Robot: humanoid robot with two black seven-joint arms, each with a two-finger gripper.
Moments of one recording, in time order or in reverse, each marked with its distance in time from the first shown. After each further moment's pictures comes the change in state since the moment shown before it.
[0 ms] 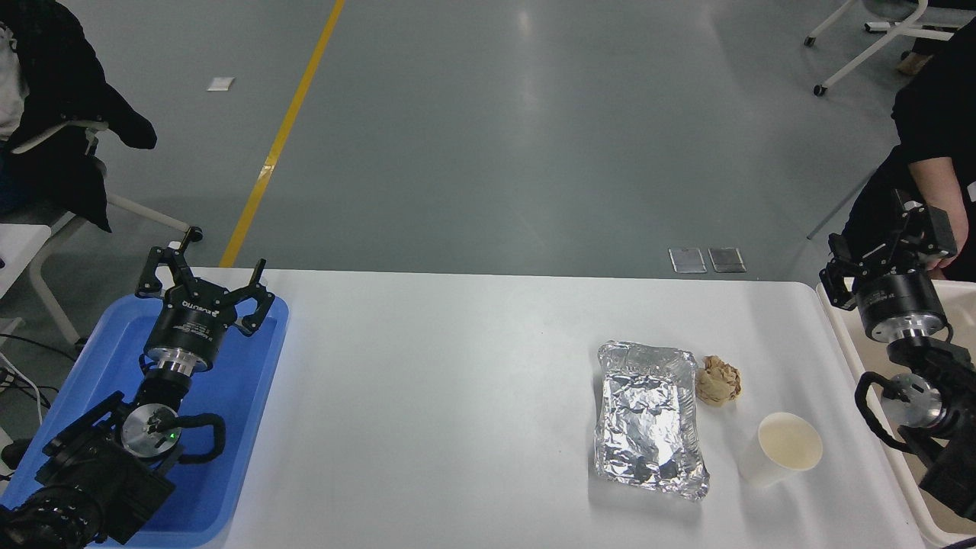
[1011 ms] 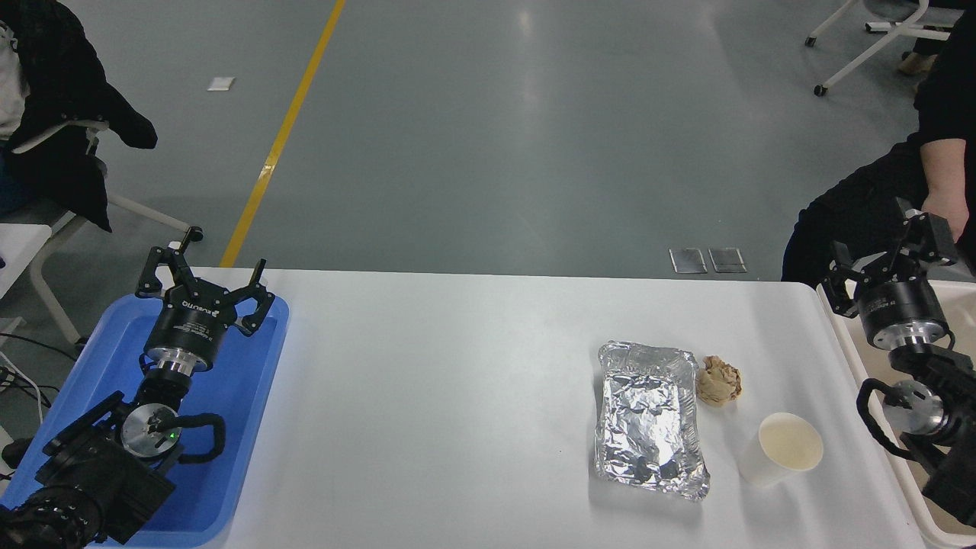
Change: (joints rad) left arm 0.000 0.000 0.000 0.000 0.000 0.000 0.000; right arm -0.014 -0.007 -0.002 0.000 -0.001 -0.002 -0.001
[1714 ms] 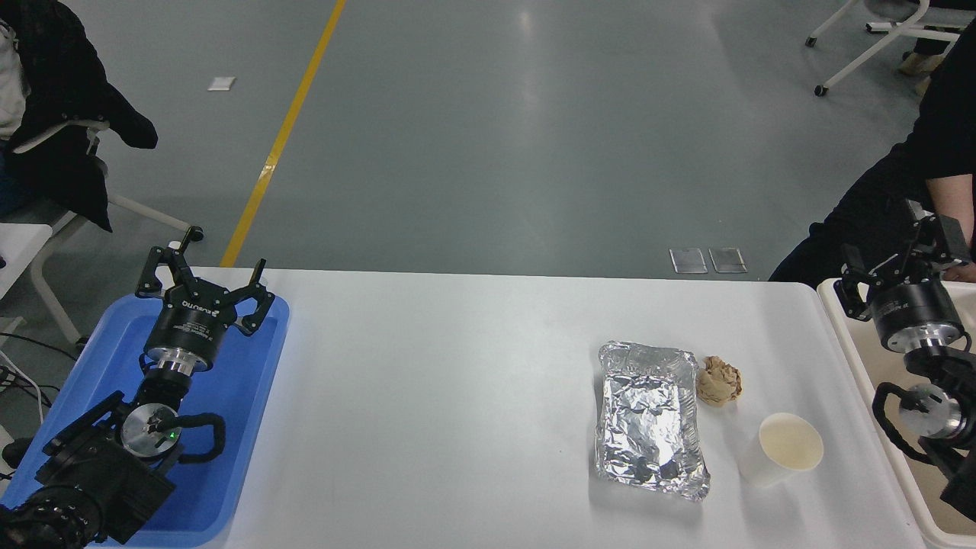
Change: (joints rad) left arm 0.000 0.000 0.000 0.000 0.000 0.000 0.001; right arm -0.002 -0.038 -0.033 0.004 -0.003 0.005 -0.004
